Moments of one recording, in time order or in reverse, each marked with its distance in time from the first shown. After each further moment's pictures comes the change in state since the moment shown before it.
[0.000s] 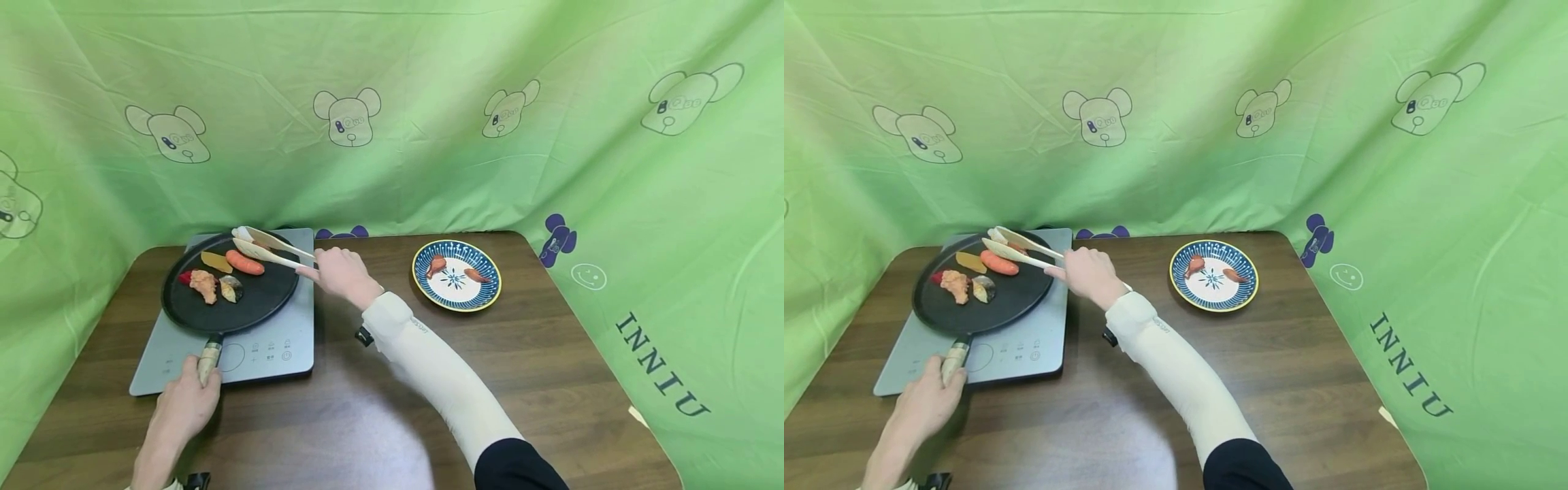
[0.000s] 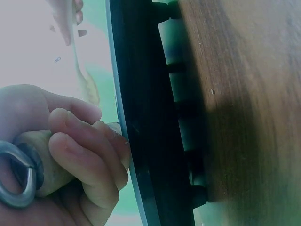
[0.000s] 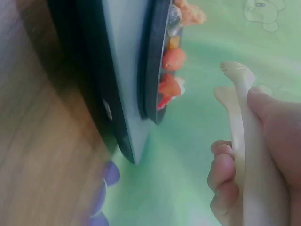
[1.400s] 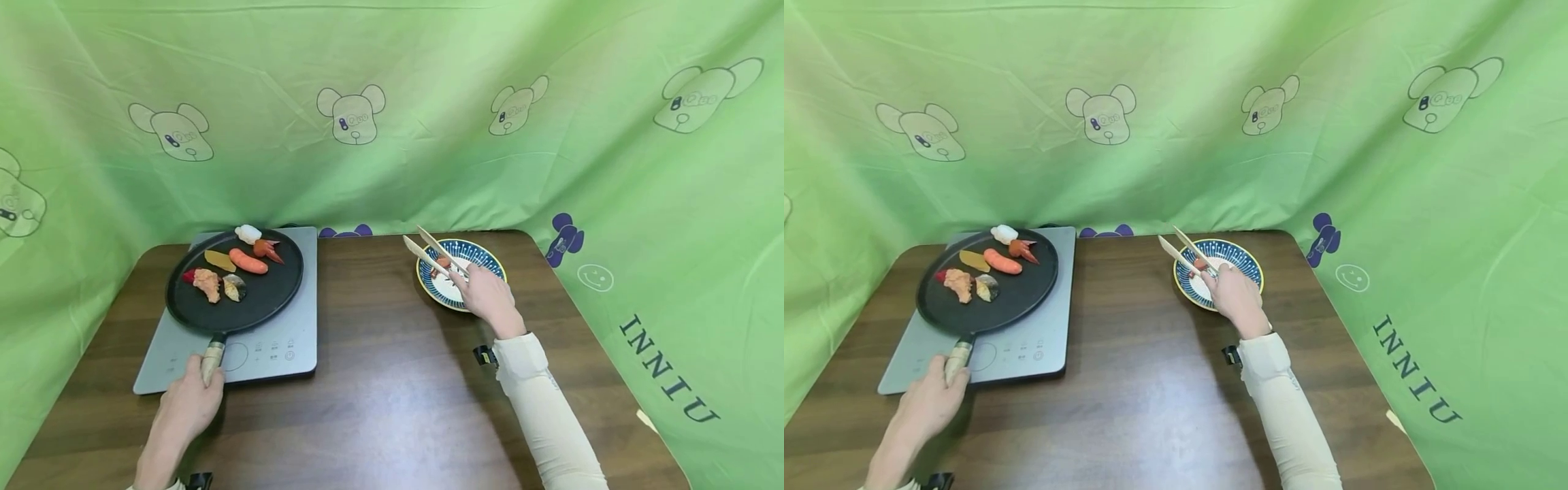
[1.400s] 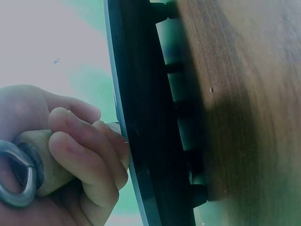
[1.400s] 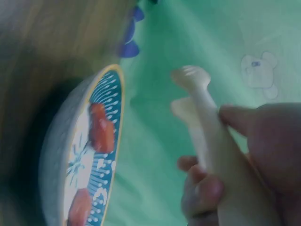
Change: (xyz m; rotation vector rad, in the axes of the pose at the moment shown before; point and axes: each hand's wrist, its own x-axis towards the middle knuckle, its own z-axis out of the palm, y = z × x) left_hand 0.002 0.003 -0.002 0.017 -0.027 -0.021; right_hand -0.139 0.189 -0.025 0.061 0.038 0.418
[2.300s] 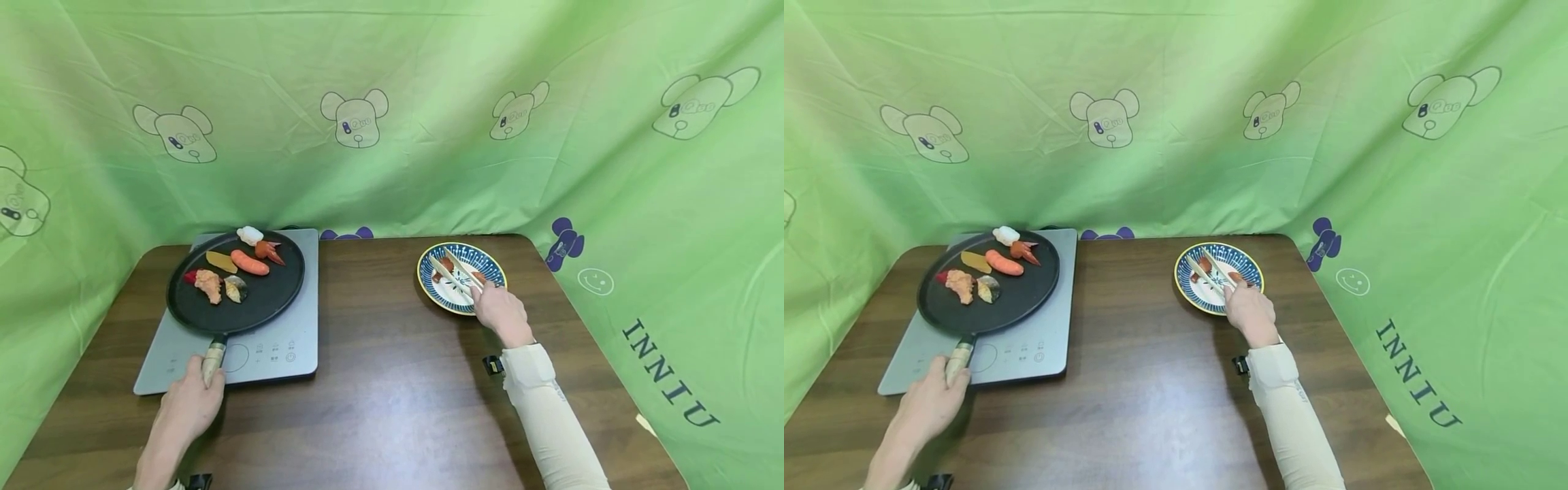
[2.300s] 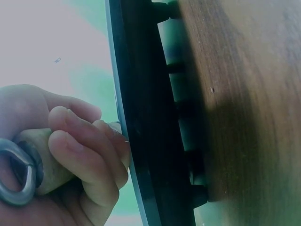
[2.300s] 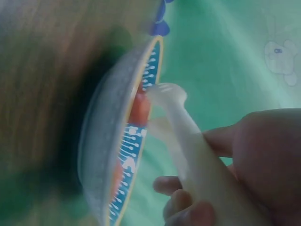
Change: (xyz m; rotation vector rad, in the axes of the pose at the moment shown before) left_hand 0.000 -0.003 0.000 -0.016 -0.013 0.010; right_hand -0.013 0.023 0.009 -0.068 -0.149 0.193
